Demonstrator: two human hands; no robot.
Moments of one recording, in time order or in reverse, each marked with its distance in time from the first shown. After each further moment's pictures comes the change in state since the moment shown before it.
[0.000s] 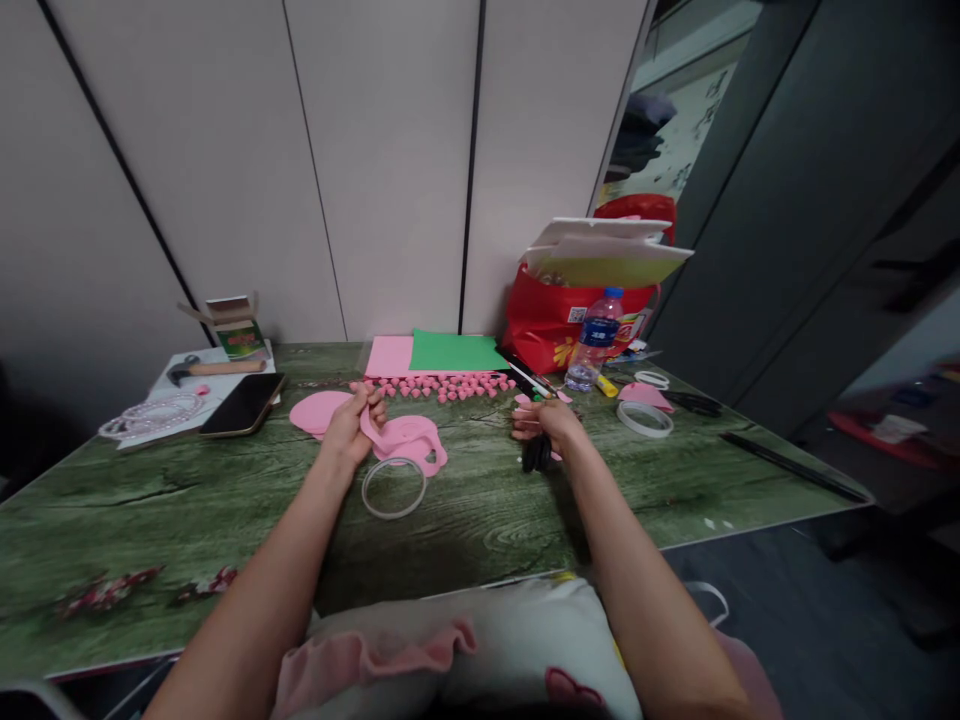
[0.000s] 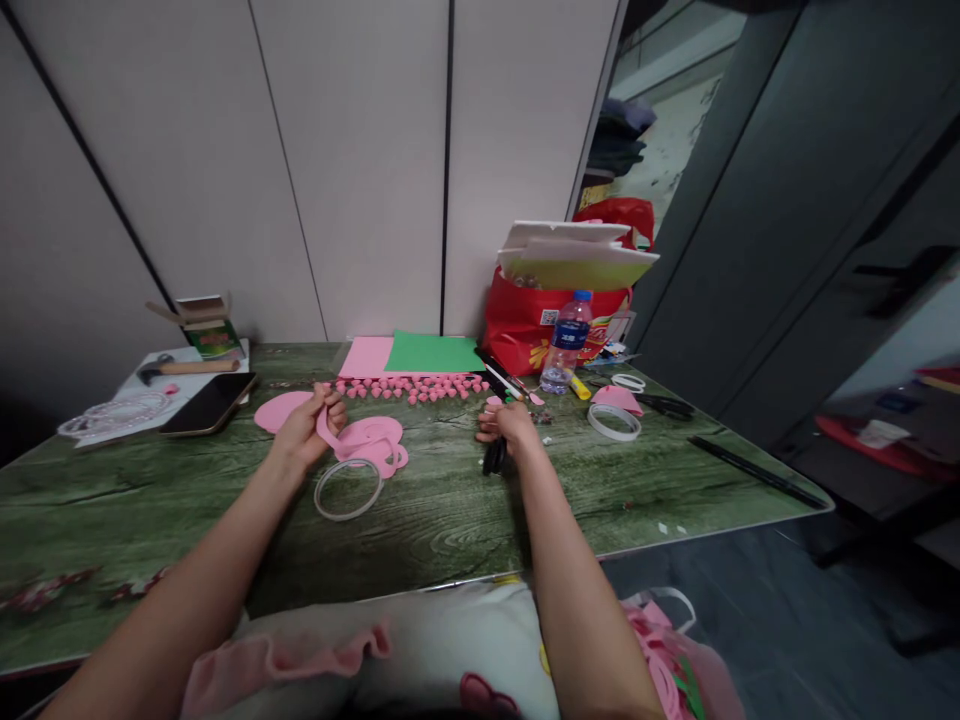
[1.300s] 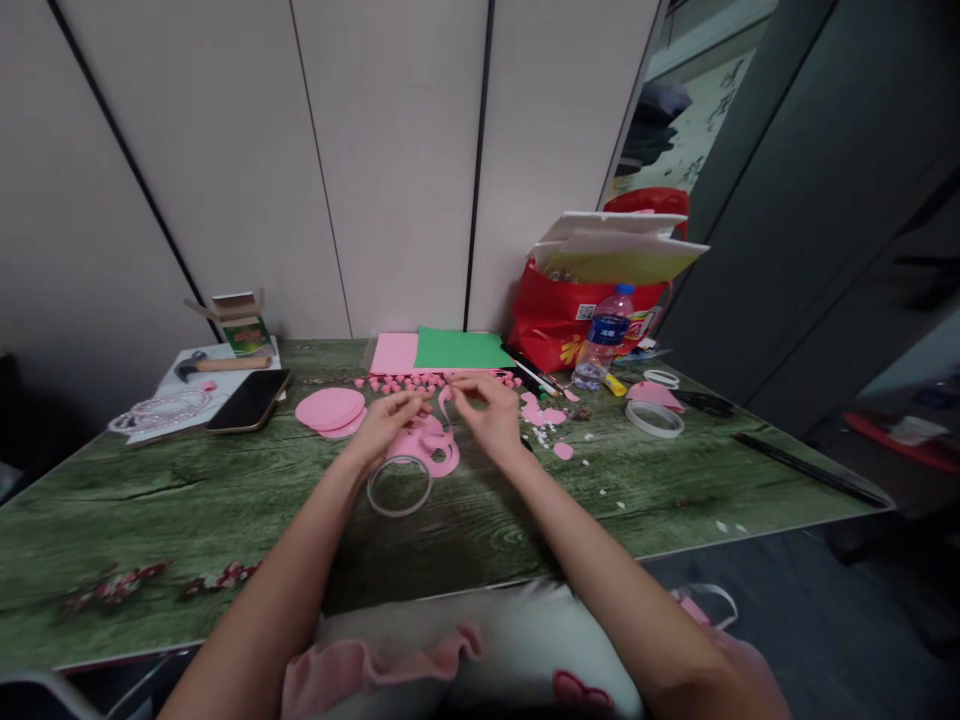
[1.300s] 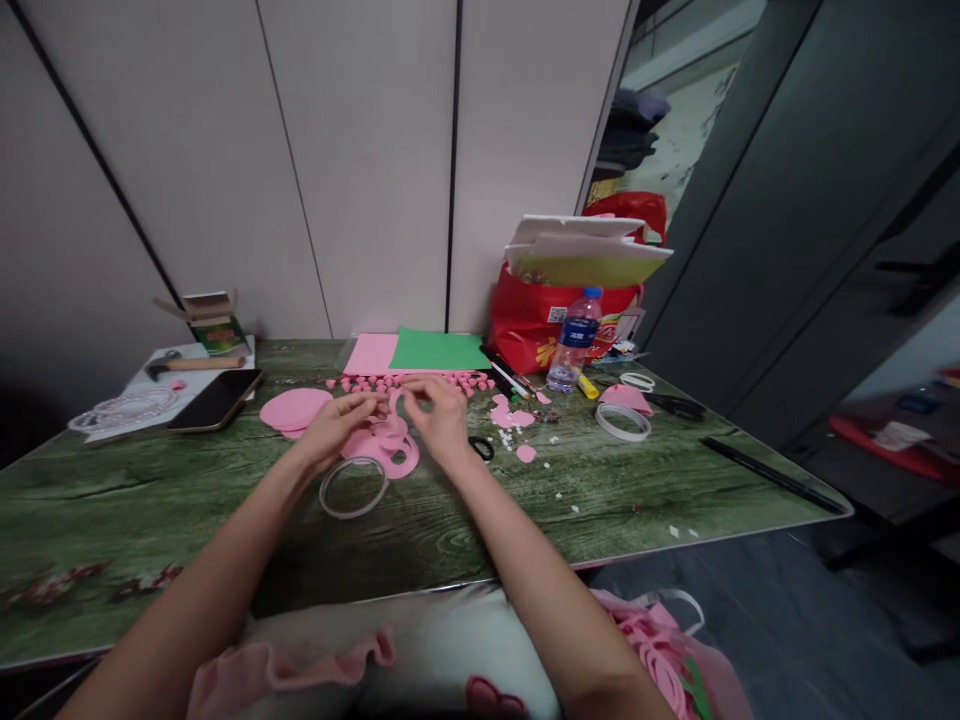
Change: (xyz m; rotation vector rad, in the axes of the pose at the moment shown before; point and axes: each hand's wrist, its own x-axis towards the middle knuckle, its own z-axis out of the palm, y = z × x) left_hand -0.018 -0.013 0.026 0.858 -0.136 0.092; right_hand -0.046 -0.022 0.084 -0.087 0.027 -1.105
